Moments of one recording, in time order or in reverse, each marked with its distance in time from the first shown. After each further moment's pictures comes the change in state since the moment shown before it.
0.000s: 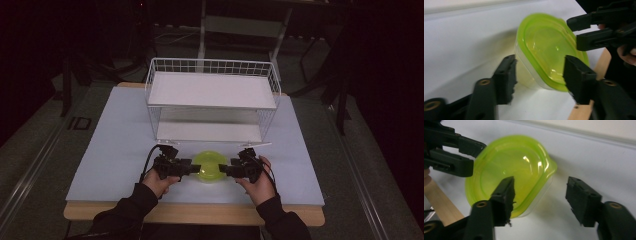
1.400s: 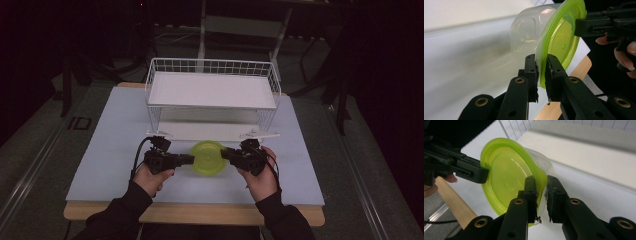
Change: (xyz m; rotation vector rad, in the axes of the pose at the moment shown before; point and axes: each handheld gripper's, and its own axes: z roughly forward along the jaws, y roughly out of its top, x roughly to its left) left arm -0.036 0.029 -0.056 -0.054 0.003 -0.046; right arm 0.040 0.037 -0.053 -0.147 -0.004 -0.075
